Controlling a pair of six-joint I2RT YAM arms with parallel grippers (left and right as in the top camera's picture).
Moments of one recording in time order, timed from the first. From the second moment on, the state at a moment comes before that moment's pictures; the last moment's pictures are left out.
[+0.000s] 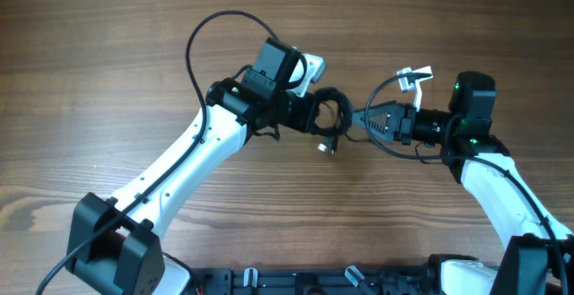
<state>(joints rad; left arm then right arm) -0.57 1.63 1.28 -0.65 0.31 -0.25 -0.05 1.39 0.65 0.10 -1.33 0.43</state>
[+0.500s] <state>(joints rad) -0.57 1.63 1.28 -0.61 0.17 -0.43 0.20 1.39 0.65 0.09 -0.92 0.41</state>
